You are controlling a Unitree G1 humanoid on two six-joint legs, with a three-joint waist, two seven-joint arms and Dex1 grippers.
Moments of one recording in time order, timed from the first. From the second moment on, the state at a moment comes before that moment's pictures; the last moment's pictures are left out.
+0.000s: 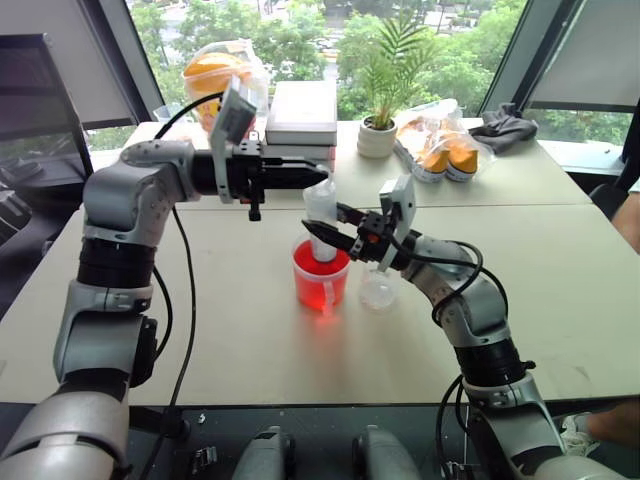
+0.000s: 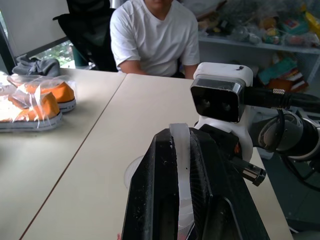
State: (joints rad) left arm -1.05 0.56 -0.03 0.20 -0.55 0.71 -1.26; right arm -0.58 -0.26 0.10 -0.09 0.40 0.37 0.76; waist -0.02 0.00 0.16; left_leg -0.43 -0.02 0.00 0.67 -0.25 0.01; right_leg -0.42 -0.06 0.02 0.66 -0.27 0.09
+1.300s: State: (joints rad) left arm -1.17 0.53 -0.04 0.38 -0.50 0.62 -1.27; right arm -0.60 -0.24 0.06 -0.07 0.42 0.44 0.75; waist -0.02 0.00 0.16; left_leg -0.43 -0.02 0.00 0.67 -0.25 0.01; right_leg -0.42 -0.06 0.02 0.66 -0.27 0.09
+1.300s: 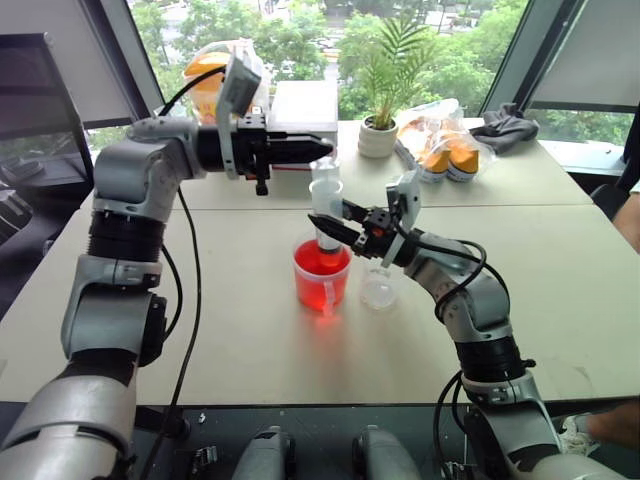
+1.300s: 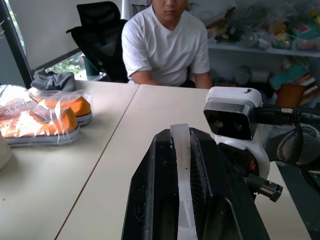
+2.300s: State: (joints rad) left arm -1.02 0.65 0.05 0.23 -0.58 0.67 -1.25; right arm -0.72 -0.35 -0.04 -0.26 0.56 0.61 0.66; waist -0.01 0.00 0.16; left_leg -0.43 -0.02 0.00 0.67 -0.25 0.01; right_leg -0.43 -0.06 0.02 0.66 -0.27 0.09
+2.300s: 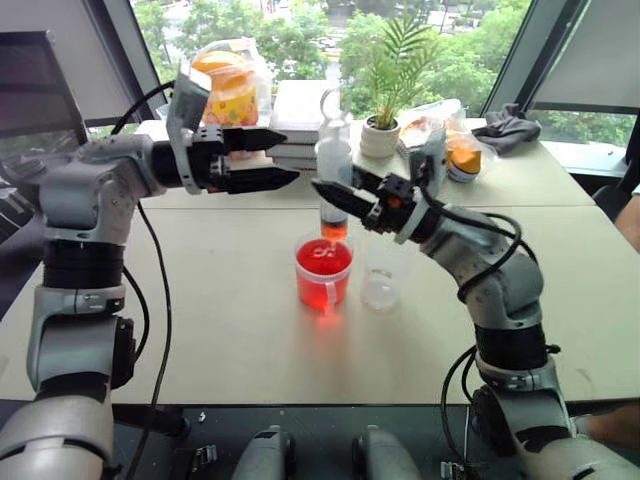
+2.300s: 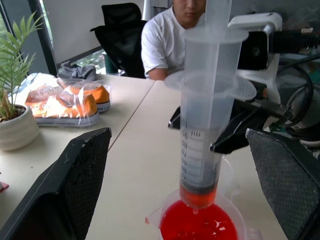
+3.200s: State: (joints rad) left arm -1.32 0.30 -0.02 0.57 -0.49 0.51 -1.20; right arm -0.39 -0.45 -0.13 -0.39 0.56 0.59 0.54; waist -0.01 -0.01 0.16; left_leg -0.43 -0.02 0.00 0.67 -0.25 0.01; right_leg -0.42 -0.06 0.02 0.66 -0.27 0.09
